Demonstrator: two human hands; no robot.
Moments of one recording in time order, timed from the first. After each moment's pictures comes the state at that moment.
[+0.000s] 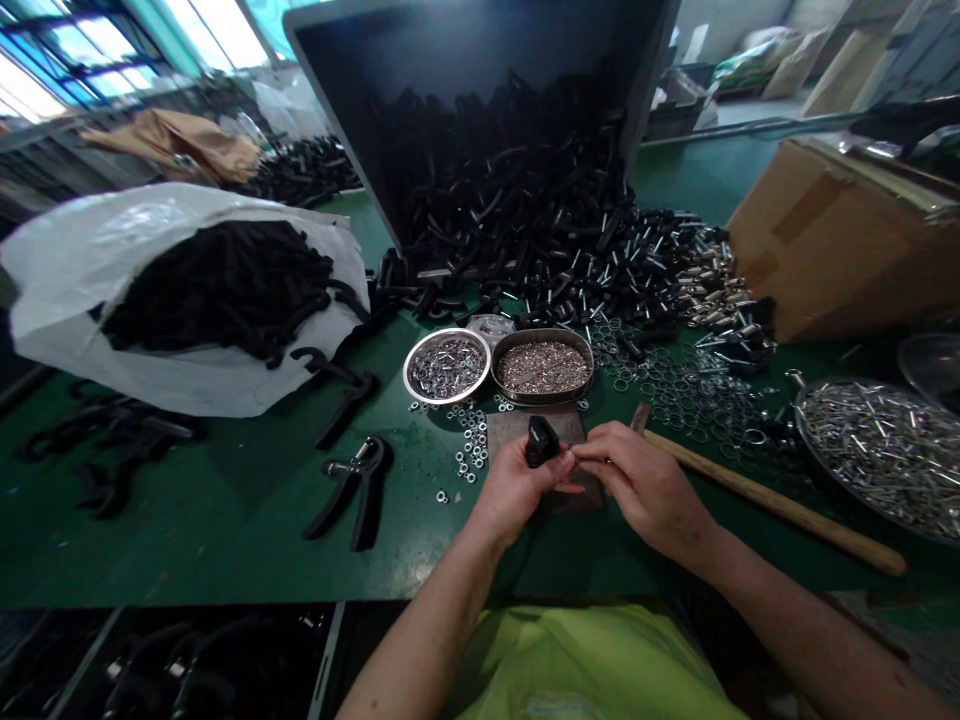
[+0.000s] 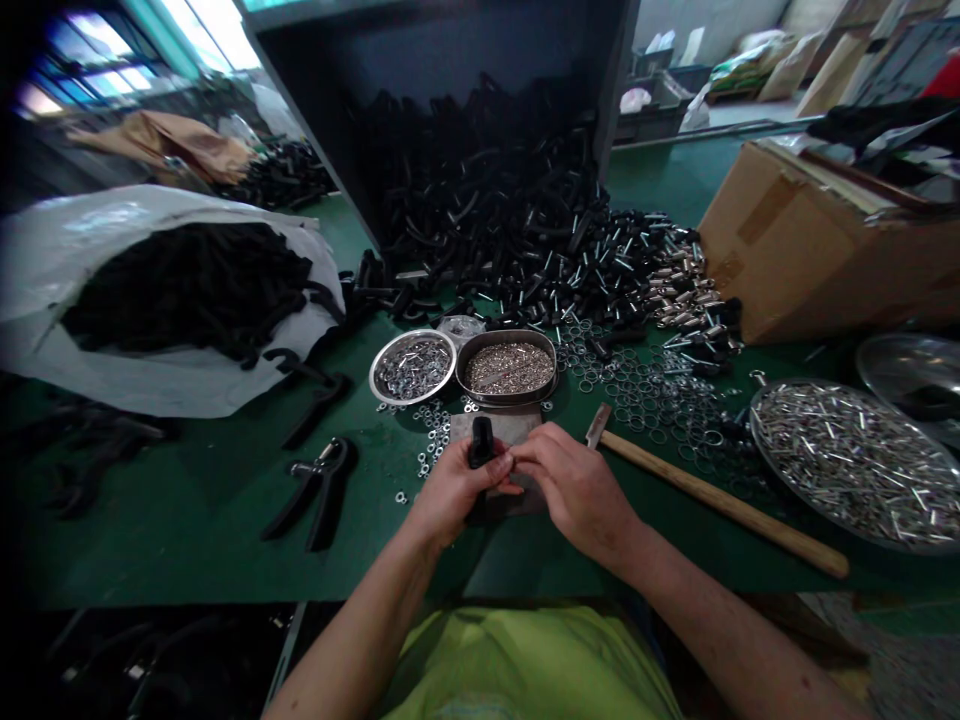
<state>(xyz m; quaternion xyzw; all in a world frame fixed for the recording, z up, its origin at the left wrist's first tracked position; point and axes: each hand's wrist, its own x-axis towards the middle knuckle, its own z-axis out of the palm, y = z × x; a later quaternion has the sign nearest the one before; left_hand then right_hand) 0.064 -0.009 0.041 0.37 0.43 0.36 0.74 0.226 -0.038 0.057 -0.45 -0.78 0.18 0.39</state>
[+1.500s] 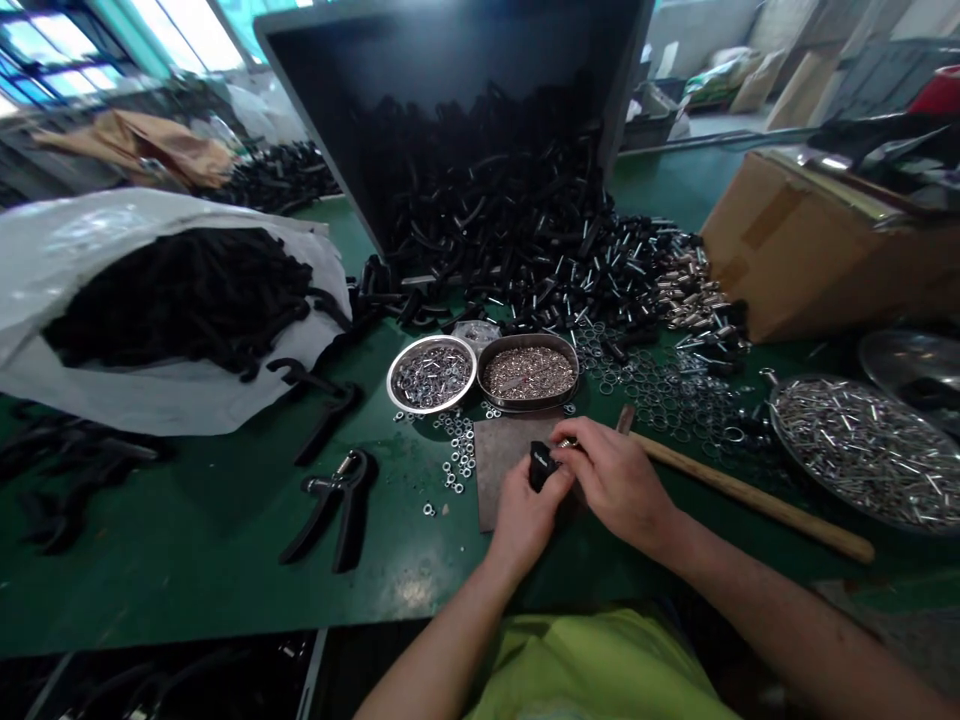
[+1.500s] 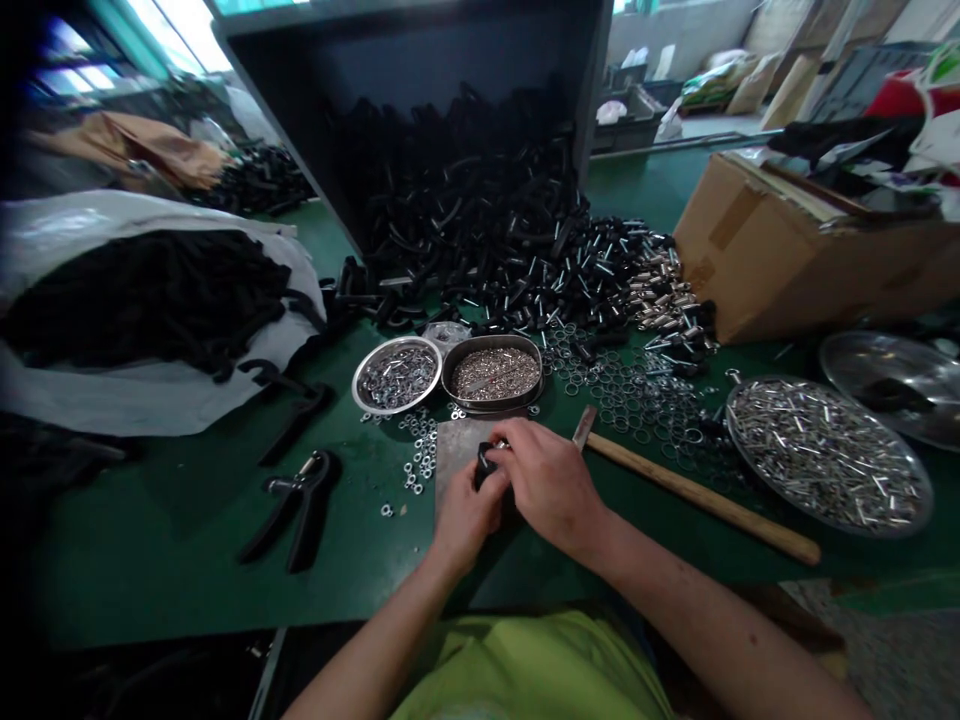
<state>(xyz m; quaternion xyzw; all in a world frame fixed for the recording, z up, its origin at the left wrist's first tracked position) 0.082 -0.027 0.019 0.48 0.51 0.35 0.62 0.210 -0.025 0.062 -0.55 -0.72 0.21 0.37</state>
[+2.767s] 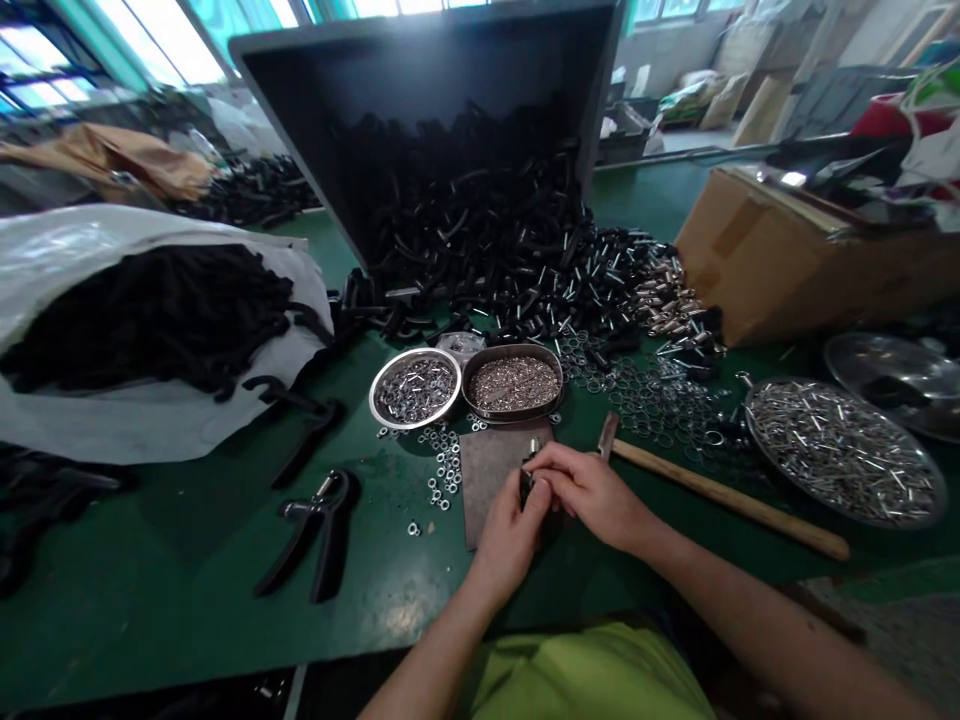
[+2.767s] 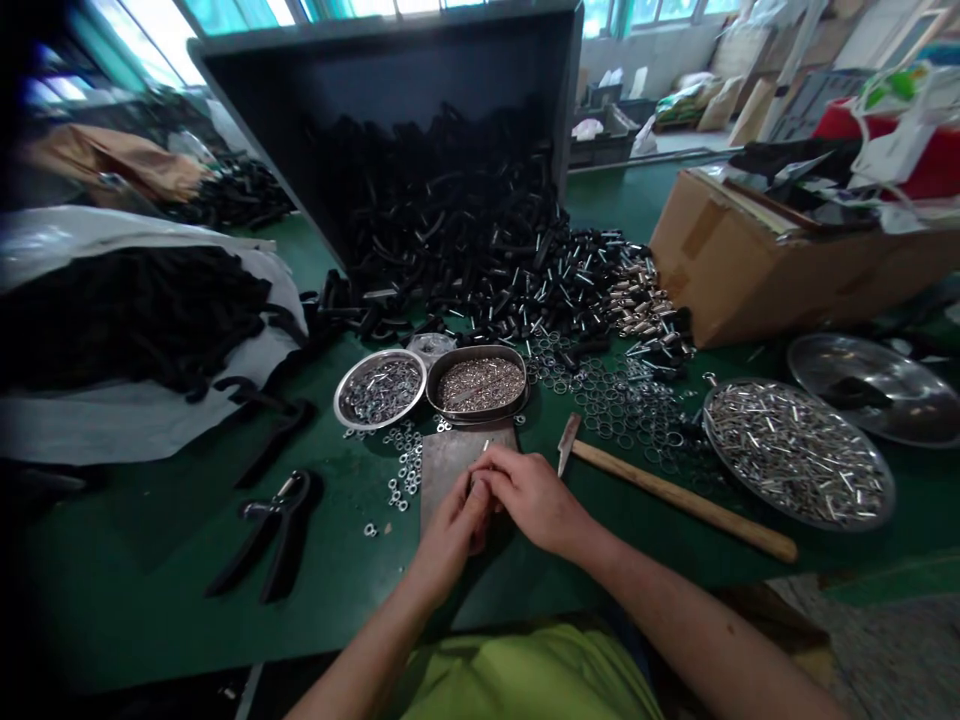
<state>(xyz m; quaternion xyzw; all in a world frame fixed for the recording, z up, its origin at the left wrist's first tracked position) 0.074 -0.035 0.015 0.41 0.48 0.30 0.72 0.216 -0.026 0.044 -0.51 -0.67 0.44 0.32</state>
